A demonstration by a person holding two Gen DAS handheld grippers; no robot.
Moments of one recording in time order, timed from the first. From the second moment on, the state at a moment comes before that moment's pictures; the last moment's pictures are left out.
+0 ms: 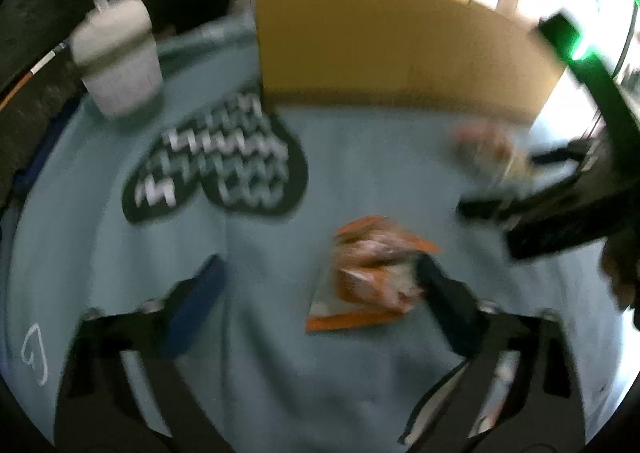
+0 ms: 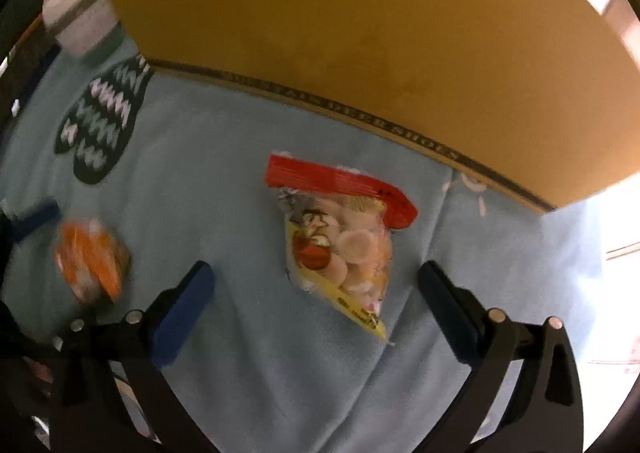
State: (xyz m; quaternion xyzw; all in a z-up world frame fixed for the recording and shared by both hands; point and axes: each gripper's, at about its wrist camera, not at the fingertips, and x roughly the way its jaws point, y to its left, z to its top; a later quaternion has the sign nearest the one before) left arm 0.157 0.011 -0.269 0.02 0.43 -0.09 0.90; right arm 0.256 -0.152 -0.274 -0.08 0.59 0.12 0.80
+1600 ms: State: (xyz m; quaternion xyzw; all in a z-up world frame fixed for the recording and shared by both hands) left arm 0.177 -0.018 -0.280 0.07 0.44 -0.15 0.88; right arm 0.255 -0.145 -0.274 -0.06 0.55 0.12 0.83
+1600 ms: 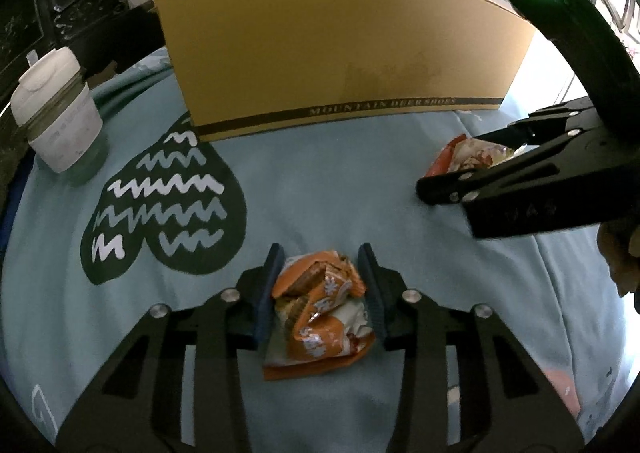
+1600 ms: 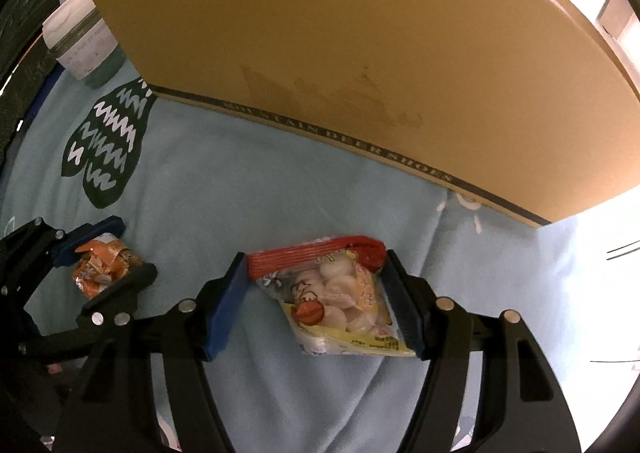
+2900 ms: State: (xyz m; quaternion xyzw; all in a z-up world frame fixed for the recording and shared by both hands) left arm 0.103 -0.025 -0.144 0.03 0.38 -0.16 0.91; right arm 0.067 -0.244 -0.150 0.07 0.43 0.13 0.89
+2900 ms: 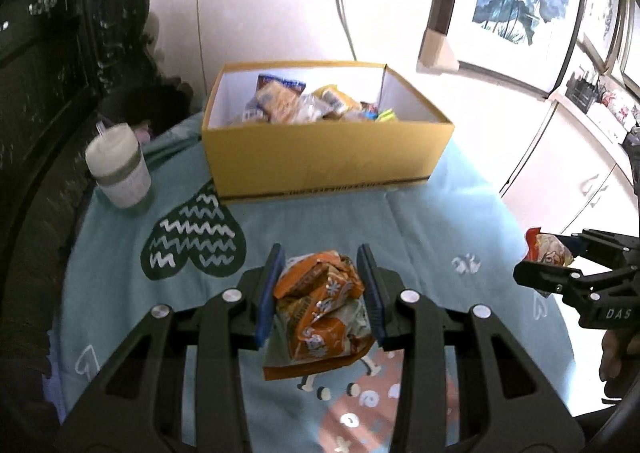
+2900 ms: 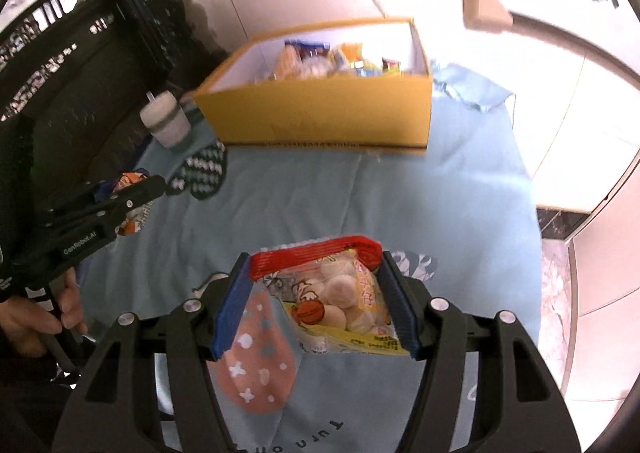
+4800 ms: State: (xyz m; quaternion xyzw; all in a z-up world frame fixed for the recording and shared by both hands) left arm 0.355 -0.060 -0.166 0.03 0.45 -0.05 0.89; right arm 0.315 -0.250 -0.140 0.07 0.46 0.03 0.89
